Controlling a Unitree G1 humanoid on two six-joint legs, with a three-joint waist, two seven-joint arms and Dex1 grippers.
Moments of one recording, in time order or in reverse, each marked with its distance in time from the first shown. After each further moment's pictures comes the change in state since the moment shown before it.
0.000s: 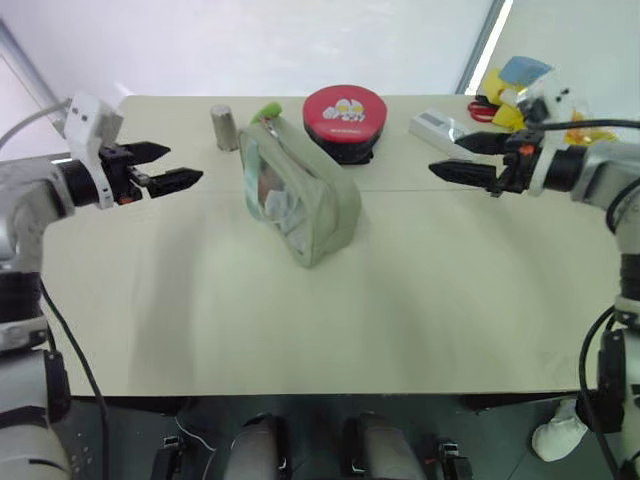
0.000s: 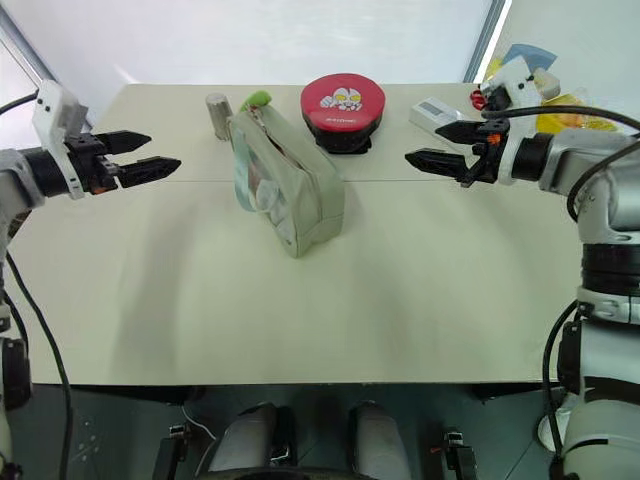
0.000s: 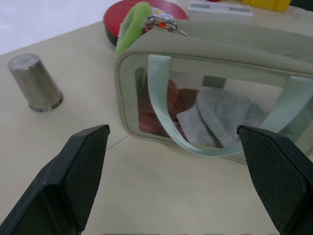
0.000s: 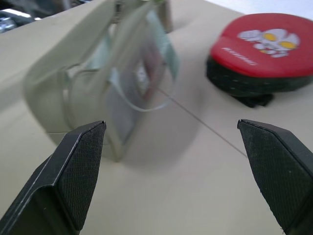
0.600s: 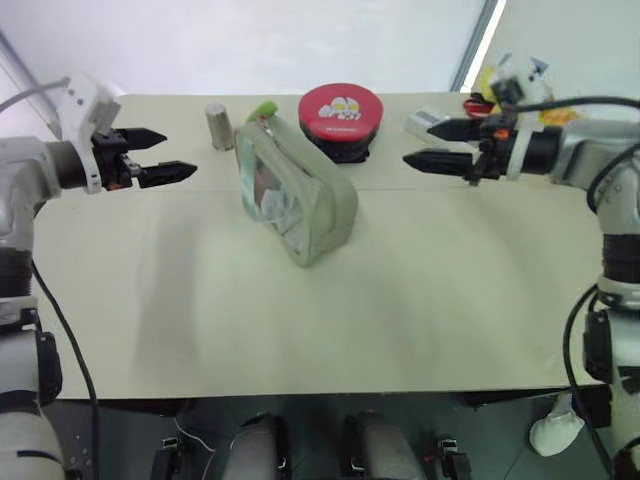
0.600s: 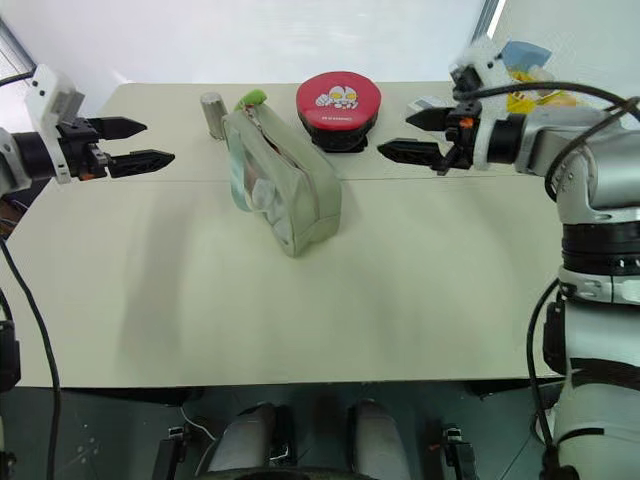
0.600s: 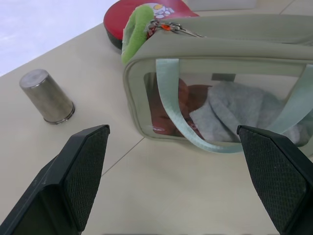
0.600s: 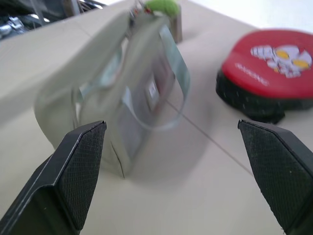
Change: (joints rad) left arm -0.072 0.010 -0.046 0.076 0.088 -0.105 -0.036; right arm -0.129 0.100 0.042 -0.015 -0.011 0.040 -0.077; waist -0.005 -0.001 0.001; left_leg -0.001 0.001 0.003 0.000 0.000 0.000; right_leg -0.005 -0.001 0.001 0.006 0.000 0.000
